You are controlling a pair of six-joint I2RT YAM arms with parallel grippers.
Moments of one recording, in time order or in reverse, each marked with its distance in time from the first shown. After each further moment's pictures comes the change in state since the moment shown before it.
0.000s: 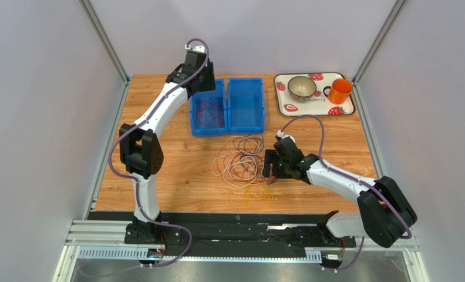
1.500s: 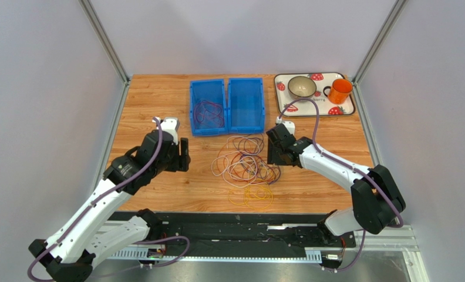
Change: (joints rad) left arm -0.281 -1.122 -0.883 -0.341 -0.072 -0.082; right arm 0.000 0.125 0.257 -0.227 0.243 -0.014
